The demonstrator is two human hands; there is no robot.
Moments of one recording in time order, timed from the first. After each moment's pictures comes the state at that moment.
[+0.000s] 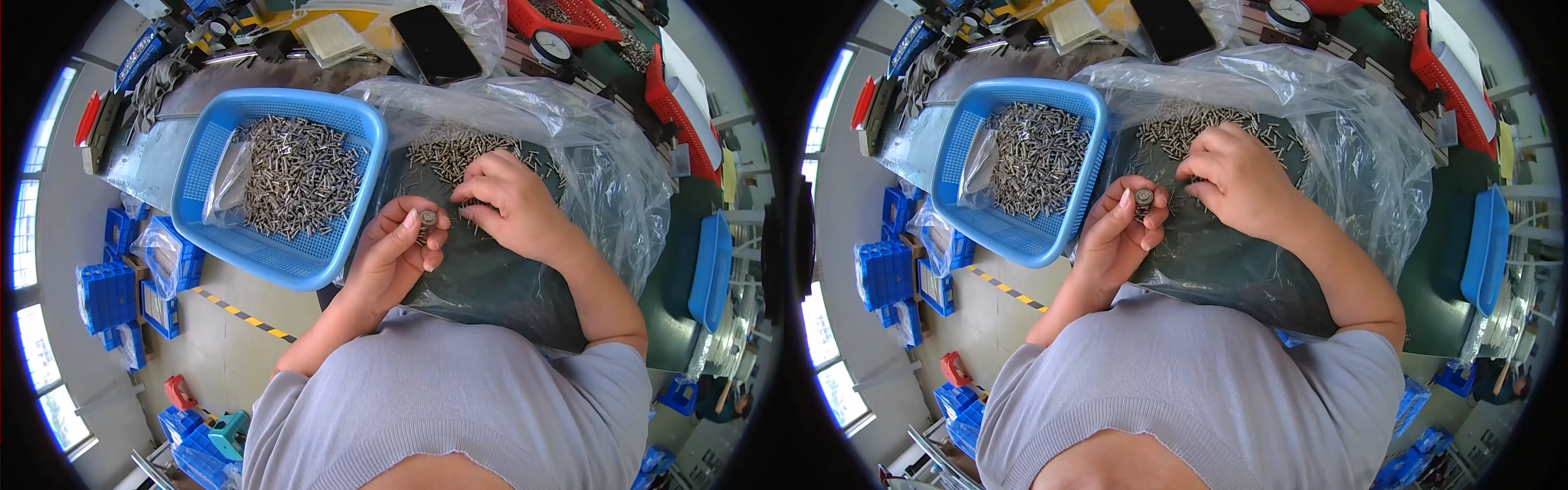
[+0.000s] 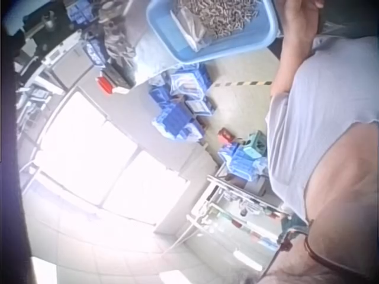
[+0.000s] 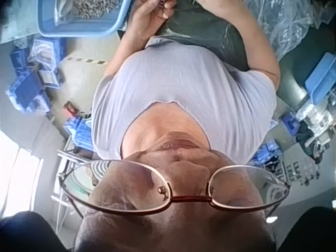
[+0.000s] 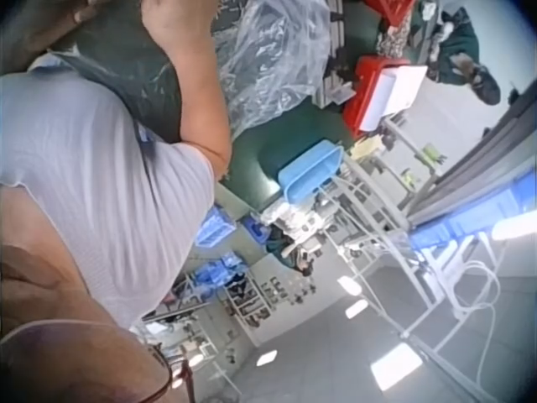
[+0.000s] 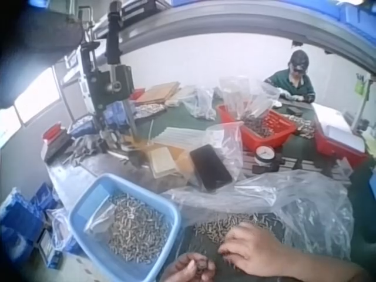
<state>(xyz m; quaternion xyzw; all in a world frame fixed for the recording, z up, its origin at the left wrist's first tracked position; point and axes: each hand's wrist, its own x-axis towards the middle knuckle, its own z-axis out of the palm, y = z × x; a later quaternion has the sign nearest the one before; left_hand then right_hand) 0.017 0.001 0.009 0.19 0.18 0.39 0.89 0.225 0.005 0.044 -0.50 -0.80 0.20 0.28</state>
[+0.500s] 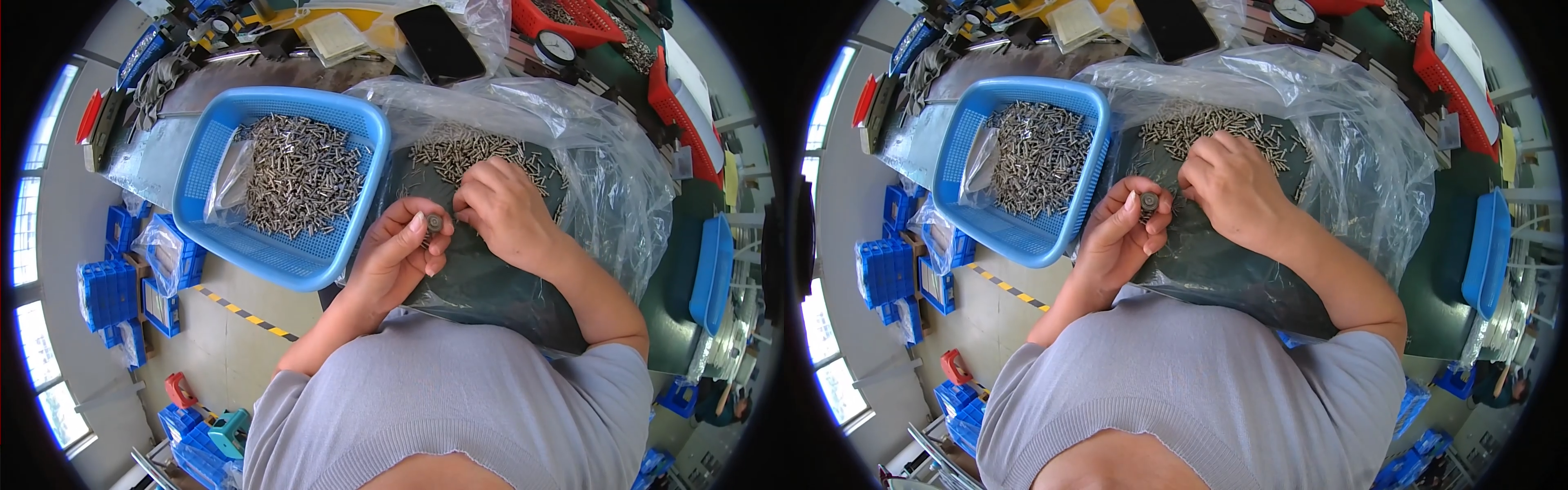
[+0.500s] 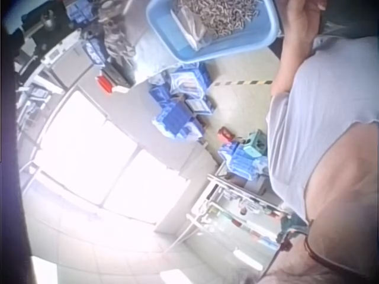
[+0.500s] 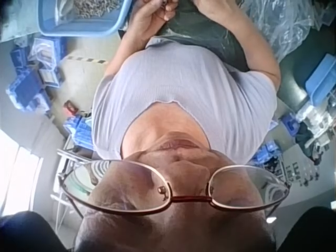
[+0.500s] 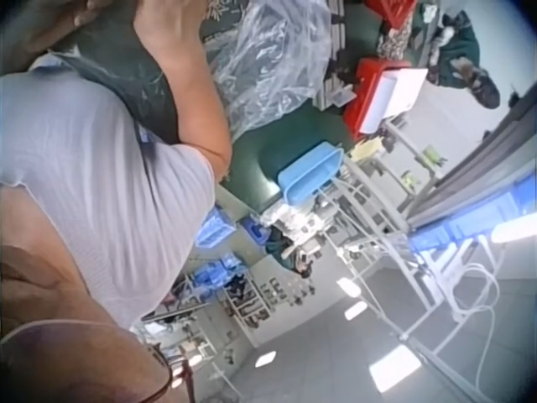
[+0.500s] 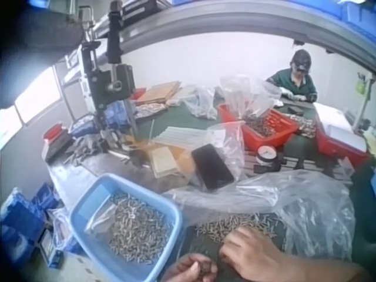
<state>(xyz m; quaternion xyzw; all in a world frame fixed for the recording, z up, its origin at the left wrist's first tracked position) 0.017 0.000 0.011 0.20 0.18 0.37 0.89 0.214 0.001 0.035 -0.49 -0.83 0.09 0.25</state>
